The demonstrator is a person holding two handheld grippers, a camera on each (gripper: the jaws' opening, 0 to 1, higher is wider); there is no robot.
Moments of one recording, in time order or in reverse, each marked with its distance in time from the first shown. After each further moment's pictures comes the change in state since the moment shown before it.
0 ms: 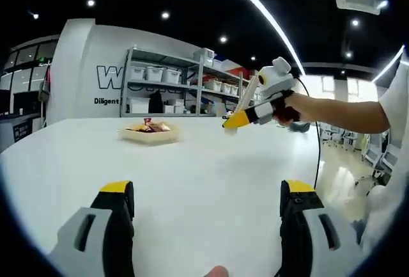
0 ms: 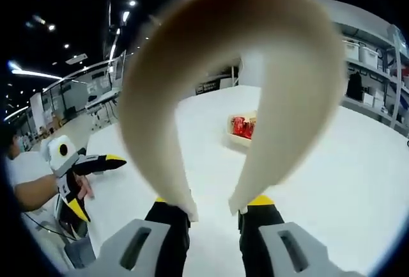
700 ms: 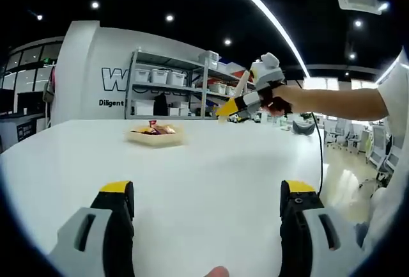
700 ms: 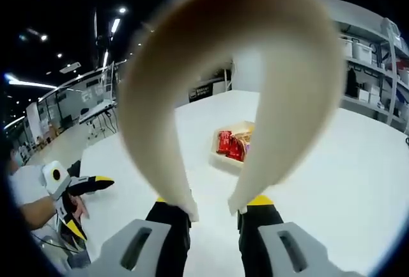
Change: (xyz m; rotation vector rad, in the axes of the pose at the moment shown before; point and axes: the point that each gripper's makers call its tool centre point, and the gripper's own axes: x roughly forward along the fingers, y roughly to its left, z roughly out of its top) left arm -0.001 0.005 0.002 -0.004 -0.021 0.037; right arm 0.006 -0.024 0.029 0.042 -0.014 -0.024
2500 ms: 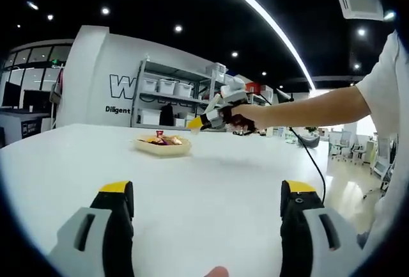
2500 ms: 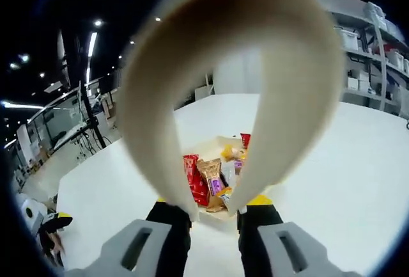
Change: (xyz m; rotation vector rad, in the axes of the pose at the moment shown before) left arm -0.004 0.009 0.012 -0.032 -0.087 0.038; right arm 0.089 -0.073 0.046 0.106 -0.030 -0.071
